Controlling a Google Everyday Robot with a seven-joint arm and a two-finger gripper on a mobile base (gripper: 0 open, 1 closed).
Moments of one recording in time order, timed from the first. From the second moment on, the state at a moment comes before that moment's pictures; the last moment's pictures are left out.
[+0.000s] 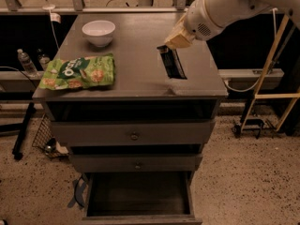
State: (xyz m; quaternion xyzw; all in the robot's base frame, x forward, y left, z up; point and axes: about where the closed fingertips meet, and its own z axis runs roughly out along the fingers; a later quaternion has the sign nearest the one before) arm 0.645 -0.060 0.959 -0.58 0.71 0.08 0.39
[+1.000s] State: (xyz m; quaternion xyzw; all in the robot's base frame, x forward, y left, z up) arm 0.553 0.004 0.920 -0.68 0.66 0.10 0.29
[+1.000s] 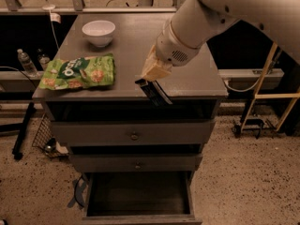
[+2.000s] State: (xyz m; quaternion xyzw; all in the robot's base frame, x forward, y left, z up) arm 0.537 -0.006 0.839 -0.68 0.68 0.04 0.28
